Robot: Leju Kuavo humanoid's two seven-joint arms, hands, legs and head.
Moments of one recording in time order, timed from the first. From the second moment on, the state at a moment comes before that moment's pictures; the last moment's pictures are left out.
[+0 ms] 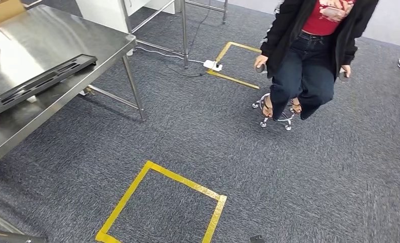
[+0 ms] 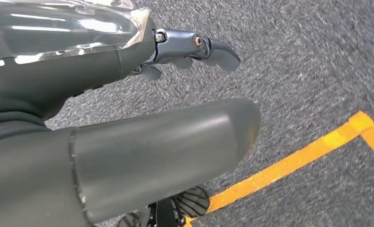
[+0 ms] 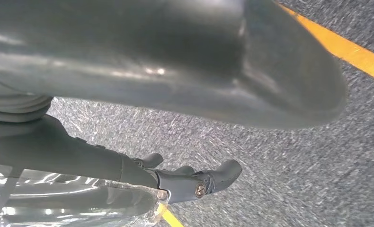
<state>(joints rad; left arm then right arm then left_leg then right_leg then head) -0.05 -0.14 0.70 -0.21 -0.19 0.22 -0.43 -0.09 0.09 -0.19 -0.21 0.31 -0.43 -0.19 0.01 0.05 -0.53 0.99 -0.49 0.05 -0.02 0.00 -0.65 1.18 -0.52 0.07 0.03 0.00</state>
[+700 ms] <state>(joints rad) -0.05 -0.16 0.74 -0.21 -0.17 0.24 -0.42 -0.12 0.10 -0.14 -0.21 0.39 -0.42 -0.14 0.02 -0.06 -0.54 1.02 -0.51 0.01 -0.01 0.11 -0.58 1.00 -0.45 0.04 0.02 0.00</state>
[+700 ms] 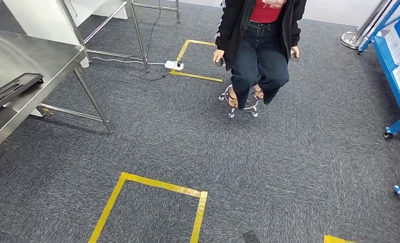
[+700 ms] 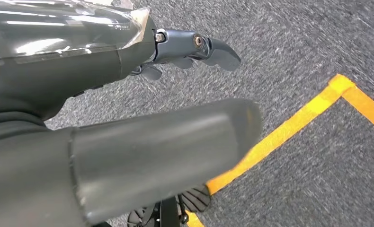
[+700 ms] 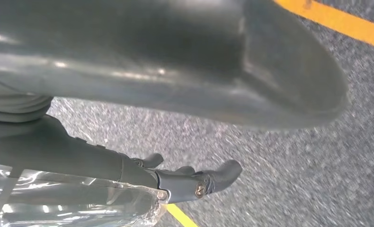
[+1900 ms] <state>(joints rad) -0.05 -0.17 0.74 -0.22 -0.21 0.23 -0.40 -0.09 0.11 -0.13 -0.21 0.40 -0.43 -0.12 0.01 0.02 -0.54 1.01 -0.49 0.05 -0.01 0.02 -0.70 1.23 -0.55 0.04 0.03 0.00</state>
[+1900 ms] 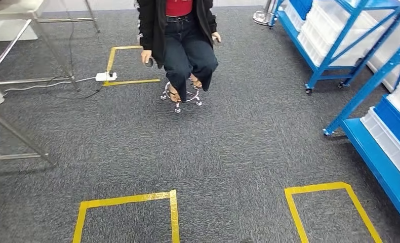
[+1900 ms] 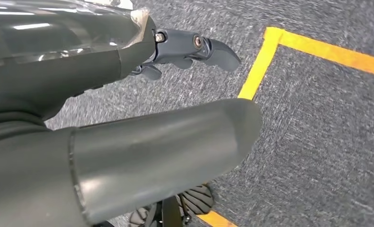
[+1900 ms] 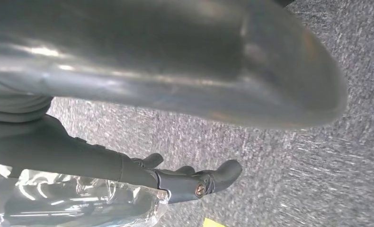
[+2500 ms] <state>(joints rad) -0.05 -0.16 0.75 -0.22 -0.21 0.24 -0.41 -0.09 0.12 -0.14 -0.21 0.42 -0.45 -0.10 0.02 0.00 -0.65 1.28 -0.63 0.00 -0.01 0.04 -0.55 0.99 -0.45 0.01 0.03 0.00</state>
